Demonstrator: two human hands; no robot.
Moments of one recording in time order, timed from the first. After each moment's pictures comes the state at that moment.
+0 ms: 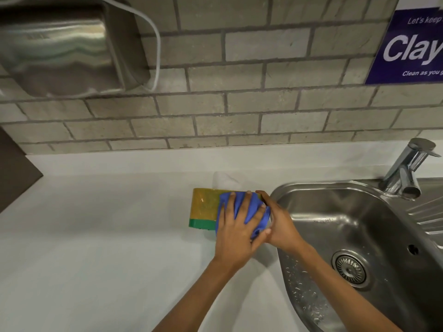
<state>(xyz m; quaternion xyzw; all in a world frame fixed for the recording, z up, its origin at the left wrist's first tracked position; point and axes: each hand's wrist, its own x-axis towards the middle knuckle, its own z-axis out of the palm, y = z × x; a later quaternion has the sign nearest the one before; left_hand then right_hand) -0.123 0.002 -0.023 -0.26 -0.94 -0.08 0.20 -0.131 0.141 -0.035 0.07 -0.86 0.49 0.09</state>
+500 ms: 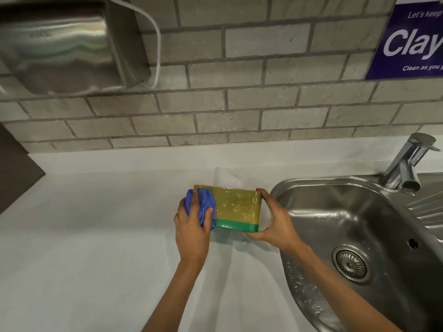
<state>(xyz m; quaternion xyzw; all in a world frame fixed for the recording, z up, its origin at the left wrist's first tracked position) -0.135 -0.067 -0.037 0.01 -0.92 -0.34 0.19 -0.126 0.135 -0.046 0.06 -0.88 0.46 0.12</state>
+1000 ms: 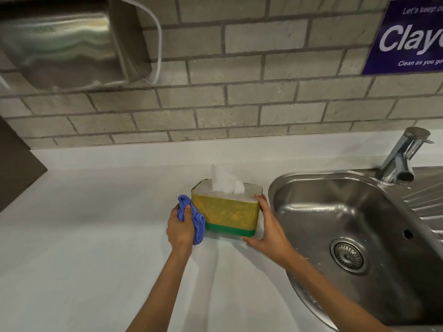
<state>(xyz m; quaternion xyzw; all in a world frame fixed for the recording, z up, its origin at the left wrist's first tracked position) -0.138 -0.087 -0.039 0.23 -0.76 -0.60 0.06 -0.094 0.114 -0.068 0.07 -0.88 0.45 0.10</state>
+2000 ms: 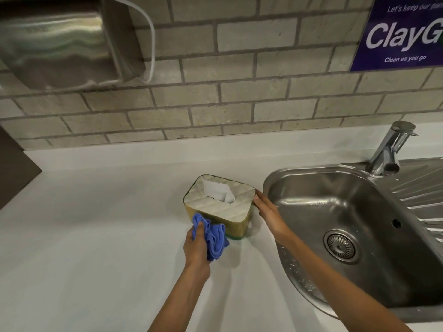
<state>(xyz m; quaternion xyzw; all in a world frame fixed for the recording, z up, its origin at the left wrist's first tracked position) -0.083 -0.060 -0.046 0.27 -0.55 -0.78 -0.11 -0.114 0.125 -0.062 -0.09 -0.70 0.70 -0.02</state>
